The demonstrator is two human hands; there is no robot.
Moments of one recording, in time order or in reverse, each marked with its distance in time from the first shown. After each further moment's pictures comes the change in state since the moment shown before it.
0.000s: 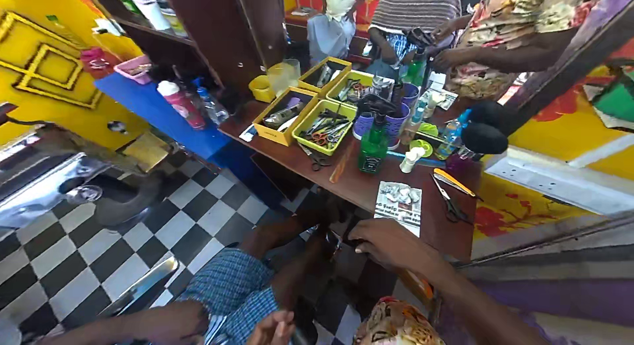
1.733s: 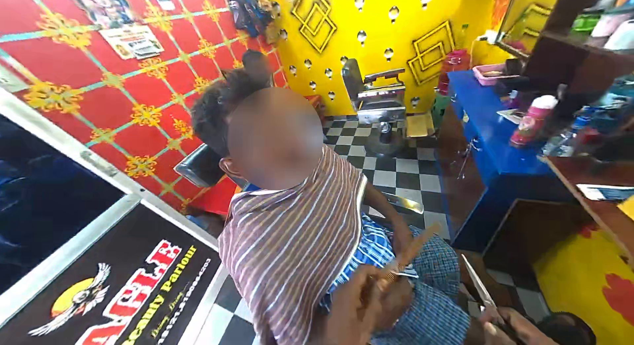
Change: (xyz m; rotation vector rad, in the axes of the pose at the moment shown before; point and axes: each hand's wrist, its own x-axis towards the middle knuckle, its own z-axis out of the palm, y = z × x) left_hand -0.143 0.022 -0.151 0.300 0.854 0.263; right_hand 0.091 -0.223 0.102 0.466 -0.225 -0.496
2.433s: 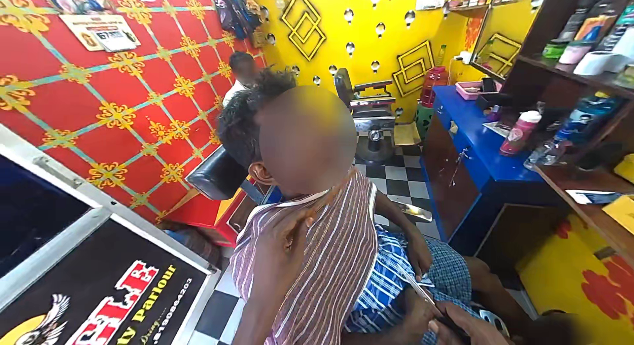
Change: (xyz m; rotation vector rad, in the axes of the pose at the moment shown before) left_hand 0.075 -0.025 -0.208 0.450 0.384 0.341; right_hand 0.041 -0.073 0.122 -0.180 -0.055 -0.032
